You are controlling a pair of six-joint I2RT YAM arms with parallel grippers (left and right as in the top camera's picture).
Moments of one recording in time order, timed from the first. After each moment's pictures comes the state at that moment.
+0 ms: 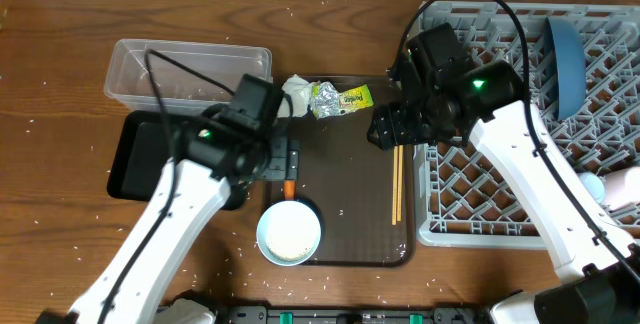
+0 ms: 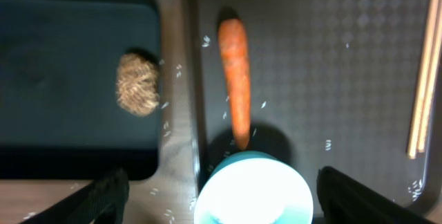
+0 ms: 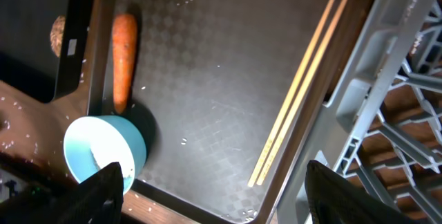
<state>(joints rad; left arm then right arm) -0.42 1.38 1.18 -1.07 -0.02 -0.36 0.43 1.62 1.52 -1.17 -0.22 0.27</state>
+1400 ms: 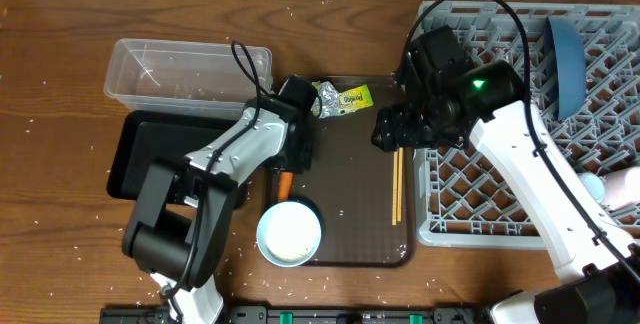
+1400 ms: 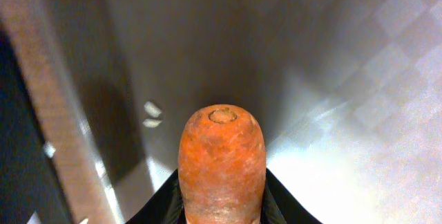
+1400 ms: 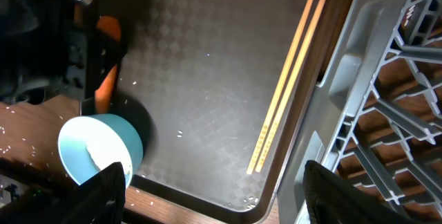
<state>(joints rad) -0.42 1.88 1.17 -0.82 0.00 -0.35 0.43 1.62 1.52 -1.21 -0.20 0.31</state>
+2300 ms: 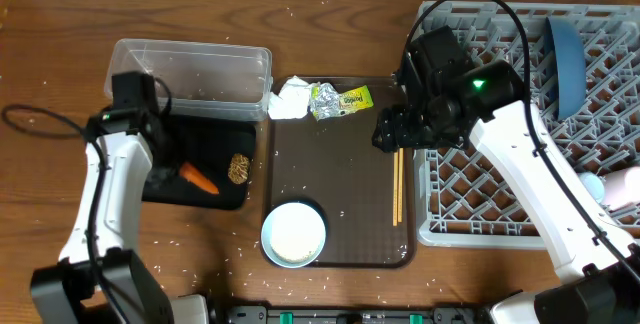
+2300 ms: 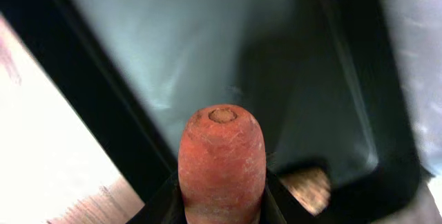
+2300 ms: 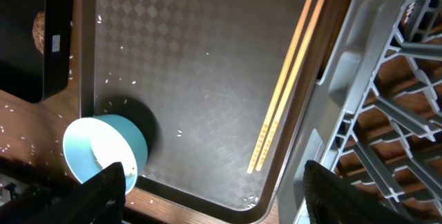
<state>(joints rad) 0.22 1.51 1.05 -0.93 -0.03 -0.82 0.43 1.62 1.52 -1.21 -0.20 0.31</state>
